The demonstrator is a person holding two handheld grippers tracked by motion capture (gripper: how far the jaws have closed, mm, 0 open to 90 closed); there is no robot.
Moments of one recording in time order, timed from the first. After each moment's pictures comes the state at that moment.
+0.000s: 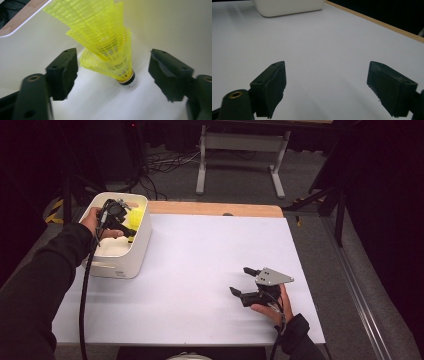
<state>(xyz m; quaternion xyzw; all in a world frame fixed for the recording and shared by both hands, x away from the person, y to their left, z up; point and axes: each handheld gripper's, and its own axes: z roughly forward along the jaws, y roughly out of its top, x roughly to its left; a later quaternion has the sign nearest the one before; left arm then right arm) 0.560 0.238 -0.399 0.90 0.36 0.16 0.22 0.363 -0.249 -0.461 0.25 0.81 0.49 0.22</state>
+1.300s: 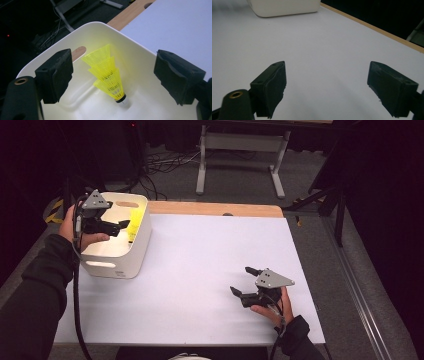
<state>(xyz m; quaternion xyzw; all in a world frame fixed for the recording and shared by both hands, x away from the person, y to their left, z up) 0.479 0.257 -0.343 0.82 0.30 0.29 0.38 0.355 -0.247 -0.456 0.24 0.80 0.48 0.25</state>
